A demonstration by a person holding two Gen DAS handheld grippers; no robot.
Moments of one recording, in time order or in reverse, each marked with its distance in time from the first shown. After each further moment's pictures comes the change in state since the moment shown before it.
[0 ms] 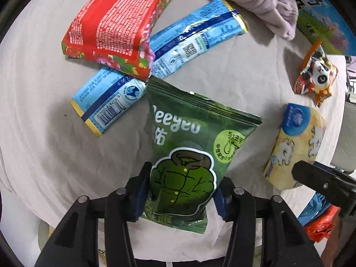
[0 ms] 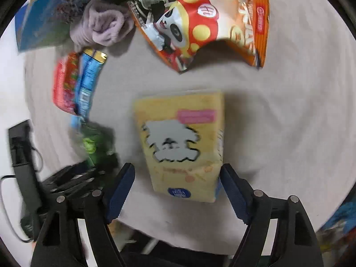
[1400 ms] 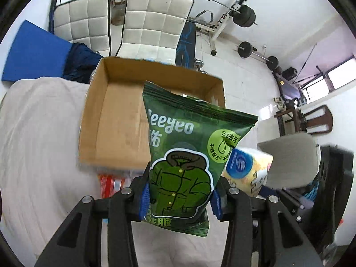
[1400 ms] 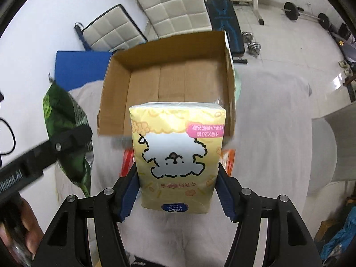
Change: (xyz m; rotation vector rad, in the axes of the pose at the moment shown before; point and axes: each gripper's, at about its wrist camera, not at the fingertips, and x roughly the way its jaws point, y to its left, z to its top) left arm -0.273 -0.080 0.048 0.241 -0.433 -0.213; right arm -0.247 0.068 0.024 -0.052 -0.453 -0.033
